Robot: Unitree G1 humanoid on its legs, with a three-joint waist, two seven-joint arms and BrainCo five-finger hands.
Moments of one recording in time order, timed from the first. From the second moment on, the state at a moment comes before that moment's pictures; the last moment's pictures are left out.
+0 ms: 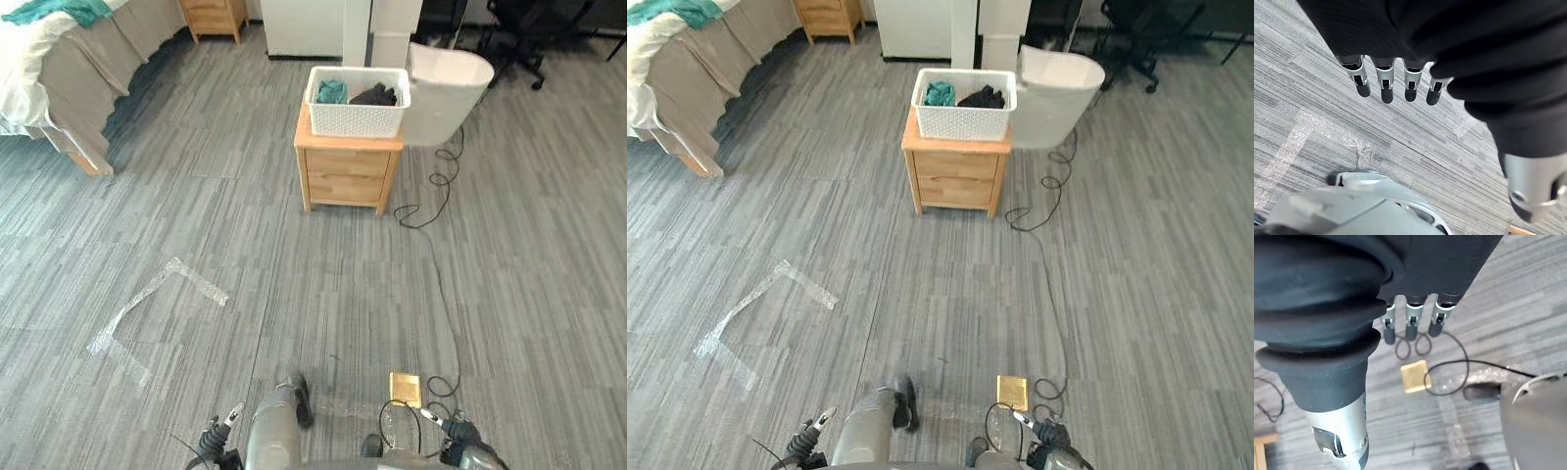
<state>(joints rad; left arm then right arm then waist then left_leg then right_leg) 0.12 0.08 0.21 1.03 -0.20 -0.13 0.07 0.03 -0.08 -0.24 1.08 0.19 -0.08 -0.09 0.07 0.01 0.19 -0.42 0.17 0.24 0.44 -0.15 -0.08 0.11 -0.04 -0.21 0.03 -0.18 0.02</state>
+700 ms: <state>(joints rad) 0.12 0.09 0.25 1.03 -0.18 -0.13 0.07 0.03 -0.07 -0.28 1.00 0.20 -0.09 -0.06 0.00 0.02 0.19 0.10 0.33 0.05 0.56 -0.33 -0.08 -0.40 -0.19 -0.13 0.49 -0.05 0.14</state>
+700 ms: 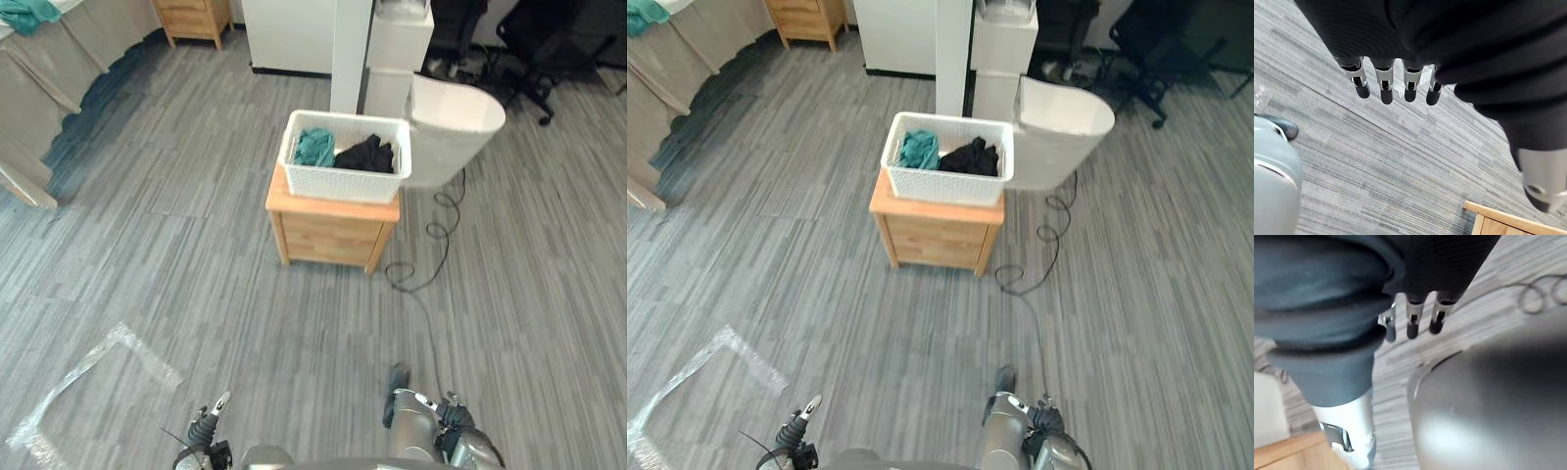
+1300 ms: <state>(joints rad) 0.13 0.08 0.30 0.97 -0.21 -0.14 0.07 0.01 -0.06 -0.29 0.85 0.28 -0.12 -0.09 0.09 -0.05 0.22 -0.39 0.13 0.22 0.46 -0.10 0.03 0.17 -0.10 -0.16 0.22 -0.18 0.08</state>
